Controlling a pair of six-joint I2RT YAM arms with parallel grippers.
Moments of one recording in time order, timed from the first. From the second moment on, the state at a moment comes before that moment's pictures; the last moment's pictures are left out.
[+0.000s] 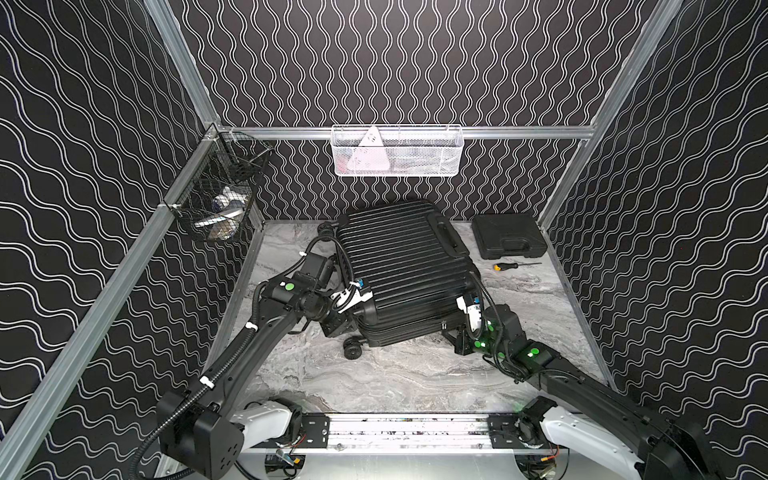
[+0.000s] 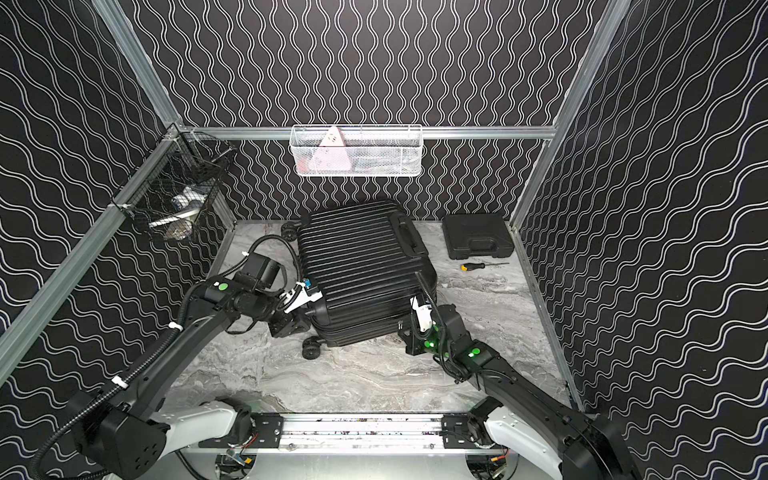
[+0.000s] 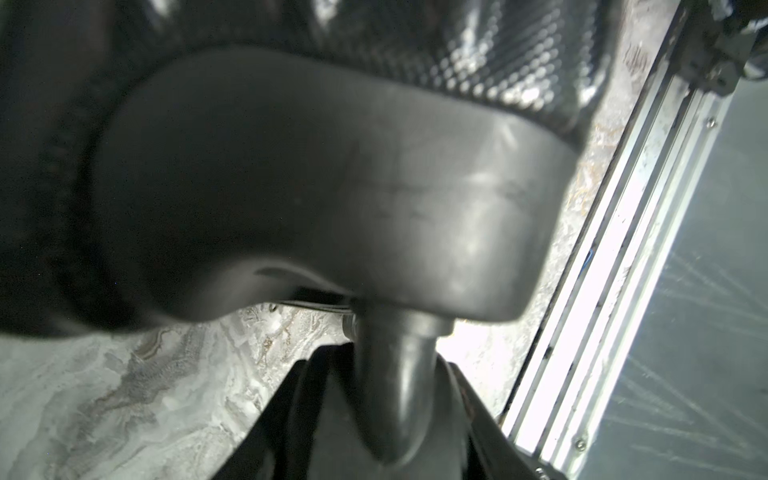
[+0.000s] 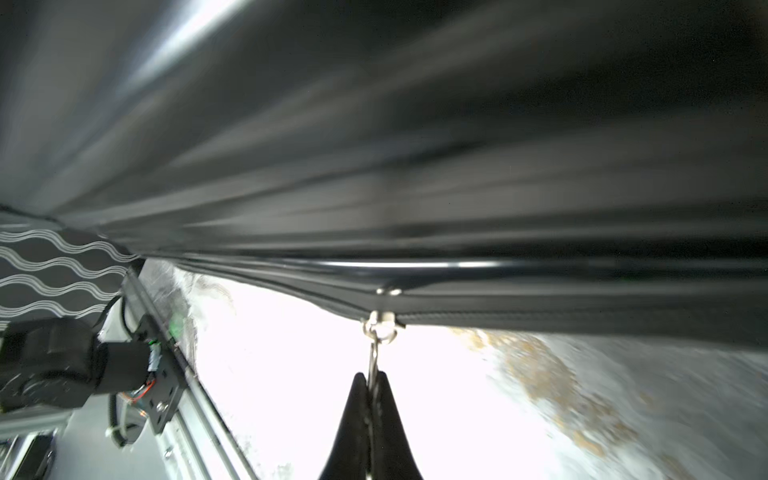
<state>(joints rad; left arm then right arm) -0.30 1.20 1.14 -1.11 0.36 0.55 0.61 0.95 0.45 -0.12 -0.30 0.49</state>
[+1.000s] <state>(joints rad) -0.73 1.05 0.98 -0.89 0.14 -0.35 0.63 1.28 0.62 -0.06 -0.26 0.39</state>
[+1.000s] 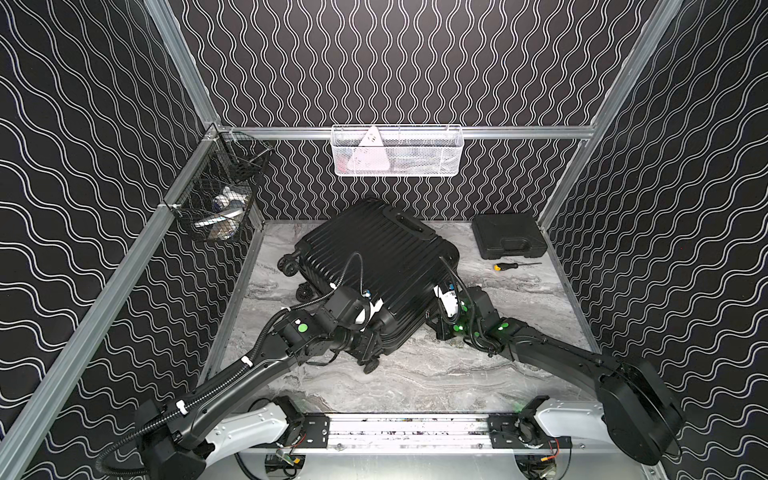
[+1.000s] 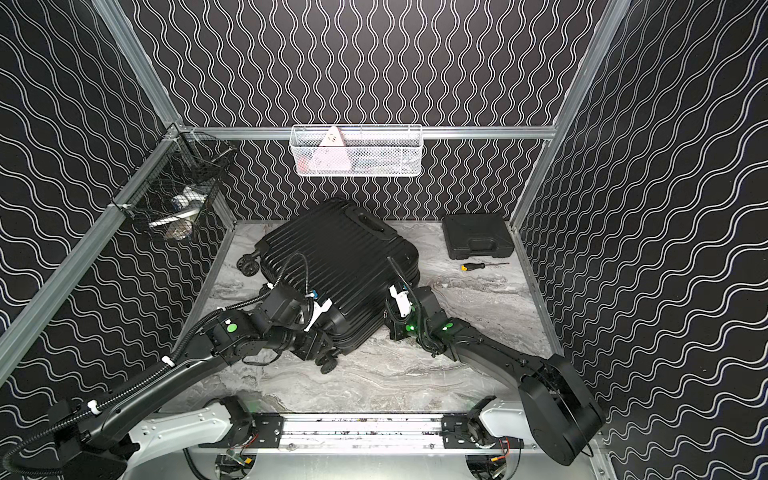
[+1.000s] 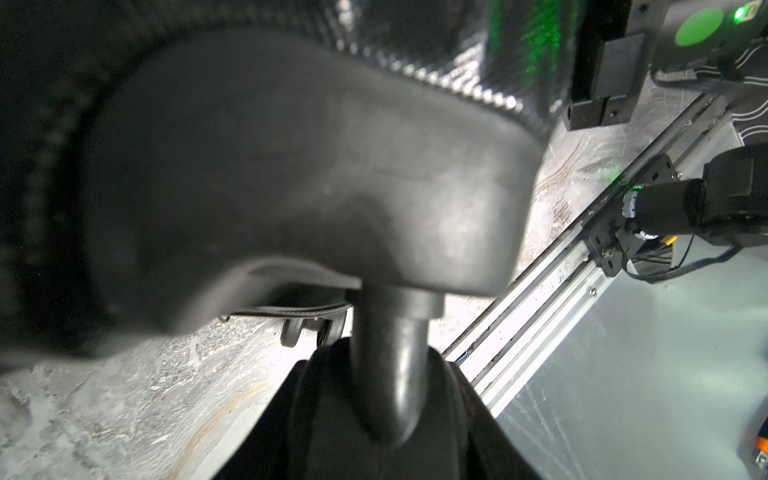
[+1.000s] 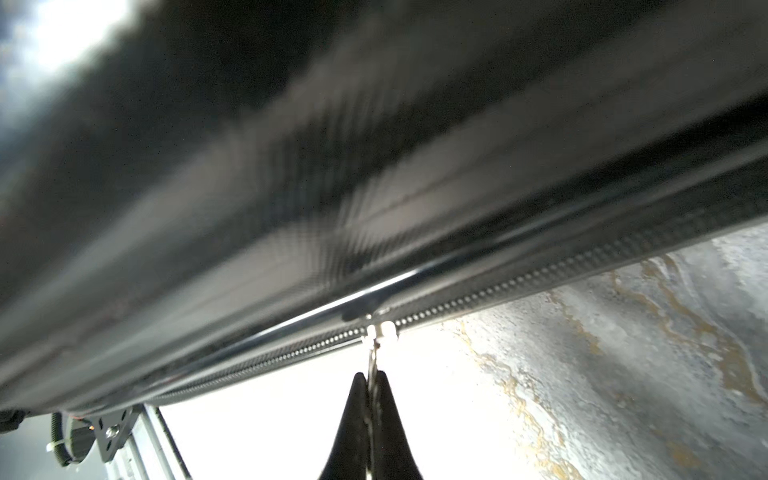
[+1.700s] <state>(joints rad) -0.75 1.09 0.96 -0.78 0.15 -0.42 0.67 1.21 0.53 0.02 -0.34 0.42</state>
